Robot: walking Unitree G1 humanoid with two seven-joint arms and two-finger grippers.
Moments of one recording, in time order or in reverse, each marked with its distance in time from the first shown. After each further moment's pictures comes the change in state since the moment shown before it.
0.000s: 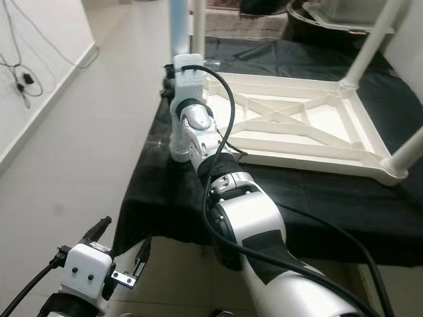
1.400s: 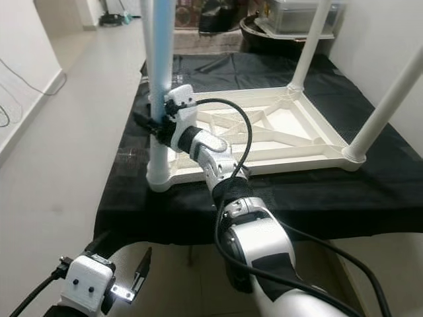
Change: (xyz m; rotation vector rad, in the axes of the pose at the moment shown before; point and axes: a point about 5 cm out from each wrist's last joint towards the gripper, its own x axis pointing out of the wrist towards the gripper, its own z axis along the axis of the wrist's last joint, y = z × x) left arm -0.005 0.000 -0.005 -0.003 0.024 -0.023; right arm -0.028 0.024 -0.022 0.082 0.022 0.941
